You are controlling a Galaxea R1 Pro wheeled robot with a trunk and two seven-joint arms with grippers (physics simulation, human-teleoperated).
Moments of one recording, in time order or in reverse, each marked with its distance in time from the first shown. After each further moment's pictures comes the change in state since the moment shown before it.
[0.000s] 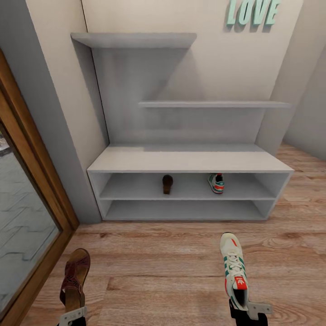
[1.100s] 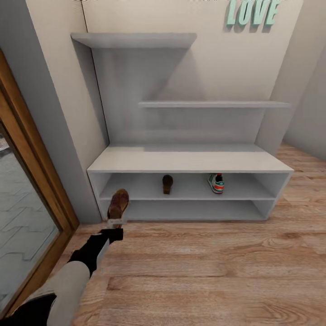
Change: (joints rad) left arm -0.572 -0.077 -0.302 -0.028 -0.076 0.686 0.158; right arm 0.000 -0.430 -0.699 -0.152 -0.065 0.347 -0.004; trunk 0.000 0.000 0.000
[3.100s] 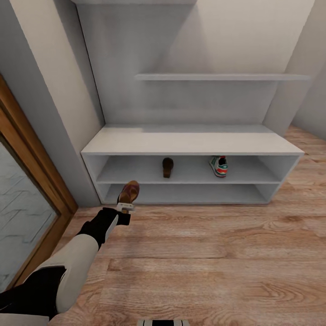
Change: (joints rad) left arm -0.171 -0.029 -0.140 -0.001 -0.028 0.318 -0.008; right arm 0.017 -0.097 -0.199 -0.001 0.006 0.131 -0.071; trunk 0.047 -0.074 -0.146
